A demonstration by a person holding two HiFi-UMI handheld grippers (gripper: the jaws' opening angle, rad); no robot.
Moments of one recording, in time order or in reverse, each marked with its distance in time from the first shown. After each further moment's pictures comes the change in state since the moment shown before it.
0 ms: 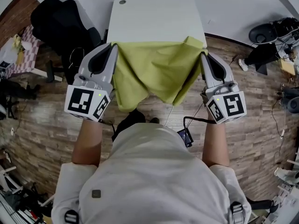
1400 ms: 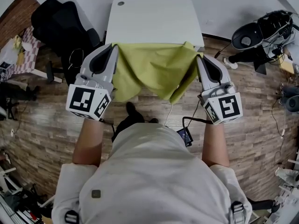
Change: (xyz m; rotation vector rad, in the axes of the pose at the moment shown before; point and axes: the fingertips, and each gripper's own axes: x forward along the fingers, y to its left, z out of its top) left arm -0.006 -0.023 0.000 0.000 0.003 0.002; right arm -0.026 0.009 -0.002 -0.065 -0.007 0.027
